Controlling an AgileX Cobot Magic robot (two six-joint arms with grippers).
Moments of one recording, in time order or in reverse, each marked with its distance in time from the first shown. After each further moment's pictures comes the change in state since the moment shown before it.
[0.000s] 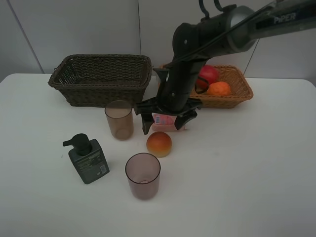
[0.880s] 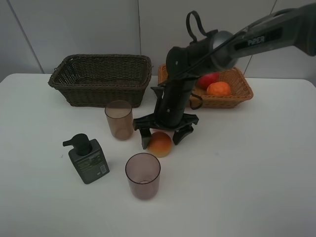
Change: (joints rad) left arm 0.000 0.000 0.000 0.000 0.000 0.000; right arm 0.003 0.104 0.003 0.035 -0.007 0.001
